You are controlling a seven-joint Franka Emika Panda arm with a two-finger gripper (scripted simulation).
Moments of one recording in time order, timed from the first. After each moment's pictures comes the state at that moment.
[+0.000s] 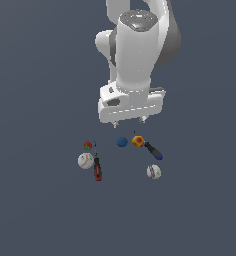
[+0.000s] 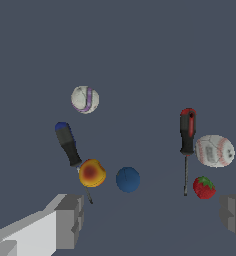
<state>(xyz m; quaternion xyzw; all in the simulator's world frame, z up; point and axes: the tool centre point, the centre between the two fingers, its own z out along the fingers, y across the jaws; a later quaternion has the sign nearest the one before) 0.004 0.040 0.259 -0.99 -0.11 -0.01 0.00</state>
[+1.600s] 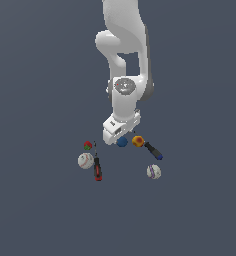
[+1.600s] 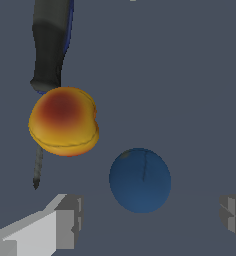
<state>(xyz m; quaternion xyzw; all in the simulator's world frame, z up) -0.062 0.022 0.081 -0.94 -0.35 0.00 0.00</state>
